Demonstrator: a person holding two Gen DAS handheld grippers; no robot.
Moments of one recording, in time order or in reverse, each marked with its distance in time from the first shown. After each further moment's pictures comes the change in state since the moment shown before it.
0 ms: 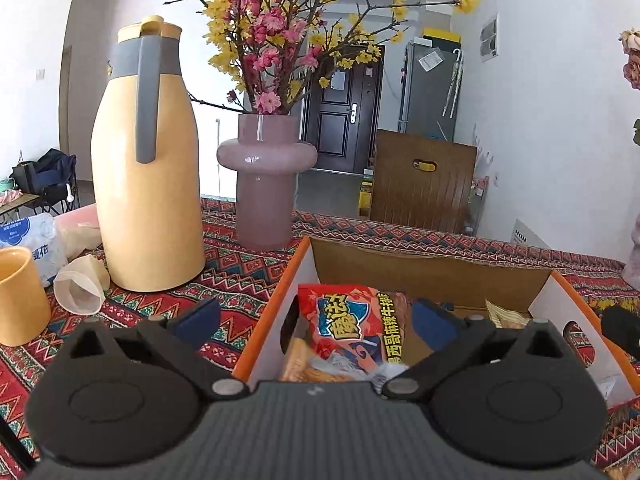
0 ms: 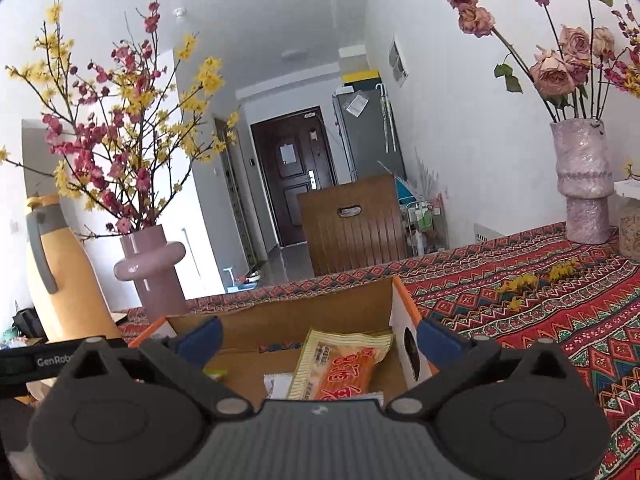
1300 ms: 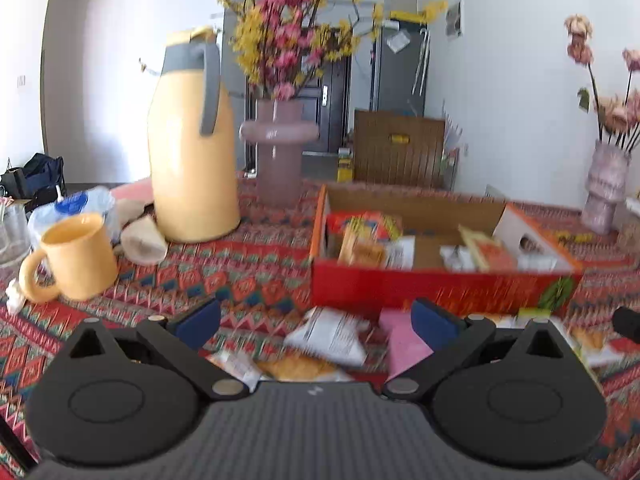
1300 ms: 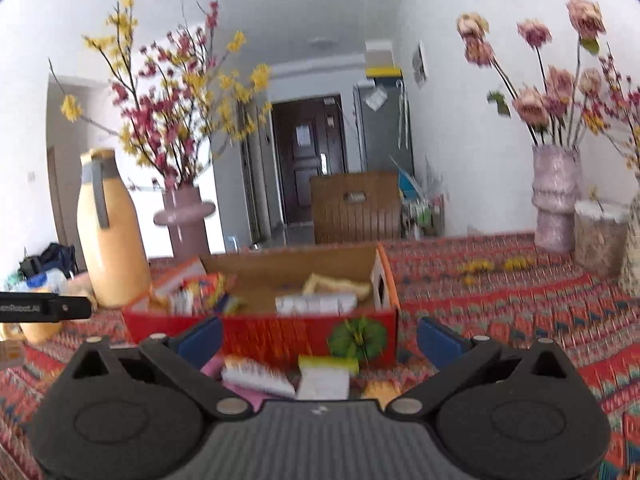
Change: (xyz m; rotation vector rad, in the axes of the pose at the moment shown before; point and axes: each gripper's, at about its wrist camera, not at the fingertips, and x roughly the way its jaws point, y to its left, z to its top) left arm -0.120 0.063 -0.052 0.089 0.060 -0.073; right arm -0.135 0.005 -0.033 -0.132 0.070 -0.005
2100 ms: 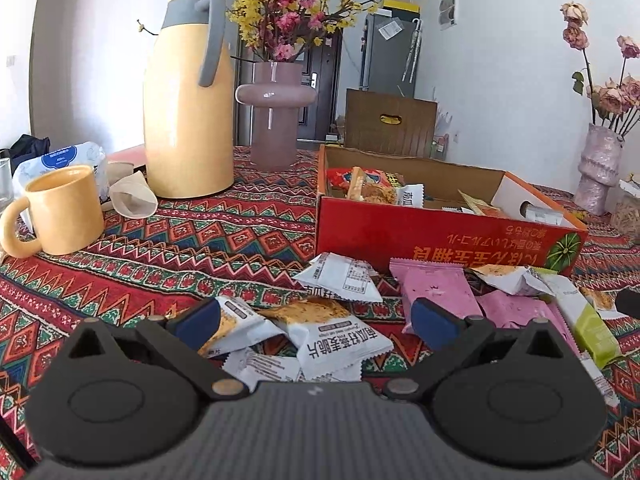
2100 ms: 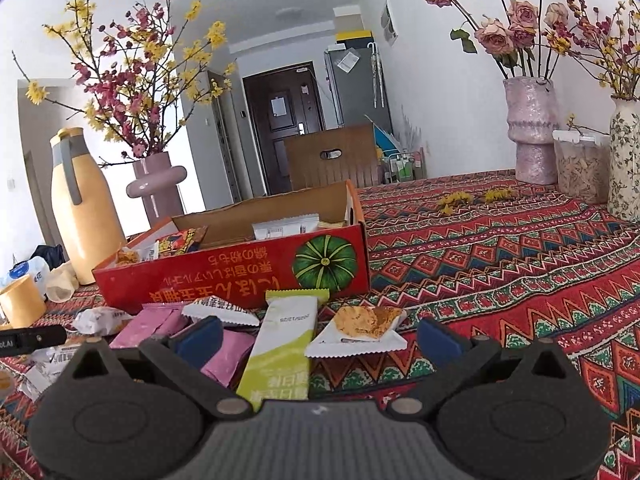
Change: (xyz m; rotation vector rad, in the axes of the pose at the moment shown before) left arm 0.016 0.017 -0.040 -0.017 0.025 -0.058; right arm 0.013 -0.026 -0.043 0.104 0.086 -0.029
